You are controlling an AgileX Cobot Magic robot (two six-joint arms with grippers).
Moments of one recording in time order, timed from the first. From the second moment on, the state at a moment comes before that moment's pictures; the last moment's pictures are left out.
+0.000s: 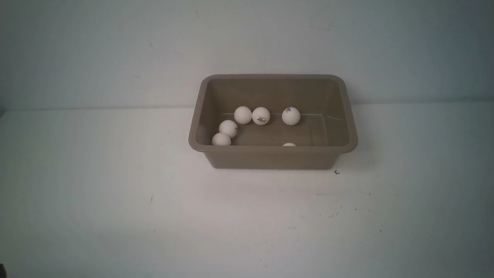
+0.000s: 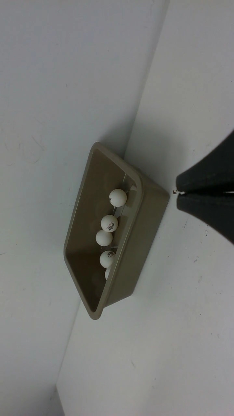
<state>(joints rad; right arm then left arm) 0.52 -0.02 -0.43 -0.19 0.78 0.08 0.09 -0.02 0.03 -0.03 0.31 0.08</state>
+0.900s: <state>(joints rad) 0.52 -0.02 -0.43 -0.19 0.78 0.08 0.09 -0.02 0.03 -0.24 0.38 0.22</state>
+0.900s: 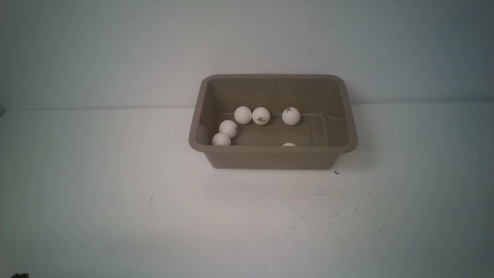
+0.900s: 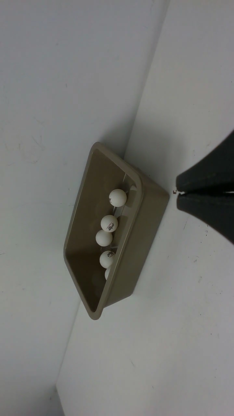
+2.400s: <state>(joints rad) -0.06 -0.02 0.02 -0.13 0.37 0.23 0.09 -0.02 0.03 -0.24 0.38 0.22</state>
